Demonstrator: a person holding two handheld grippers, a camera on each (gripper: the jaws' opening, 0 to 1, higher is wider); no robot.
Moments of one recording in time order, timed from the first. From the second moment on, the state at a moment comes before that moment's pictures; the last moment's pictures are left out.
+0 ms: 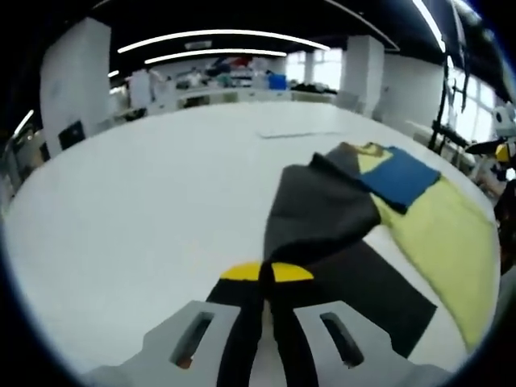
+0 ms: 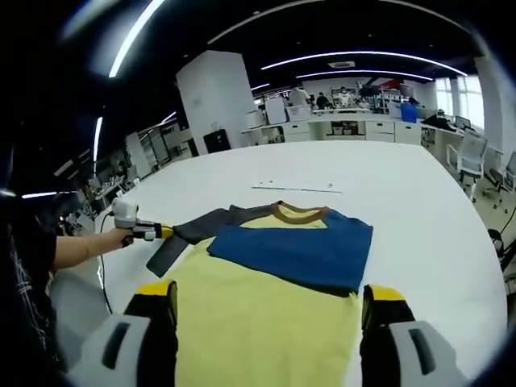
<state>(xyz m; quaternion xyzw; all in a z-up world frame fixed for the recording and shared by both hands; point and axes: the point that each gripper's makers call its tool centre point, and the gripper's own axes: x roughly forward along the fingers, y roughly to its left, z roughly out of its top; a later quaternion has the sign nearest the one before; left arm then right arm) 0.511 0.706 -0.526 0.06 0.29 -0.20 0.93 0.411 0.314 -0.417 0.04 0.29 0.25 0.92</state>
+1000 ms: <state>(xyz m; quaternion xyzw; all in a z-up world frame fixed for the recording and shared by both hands) 0.492 0.704 -0.529 0.01 0.28 -0.16 0.95 0.393 0.308 -0.414 0.03 0.30 0.25 0.92</state>
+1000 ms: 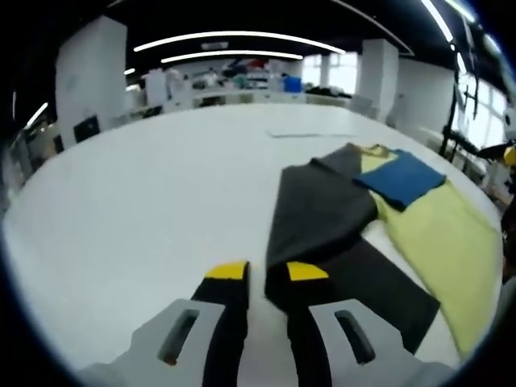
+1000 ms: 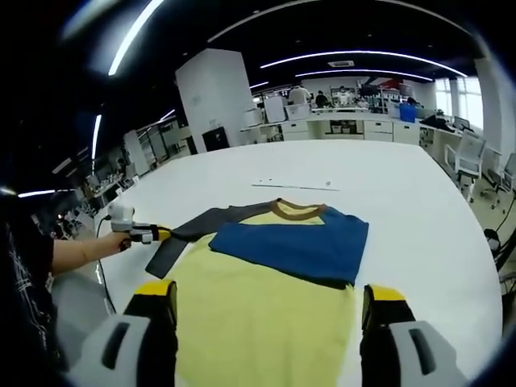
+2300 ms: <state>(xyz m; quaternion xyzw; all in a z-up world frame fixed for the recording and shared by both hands) 0.514 0.643 -0.439 -0.04 0.20 -0.15 0.97 0.383 0.297 -0.411 0.04 0.30 0.24 0.92</state>
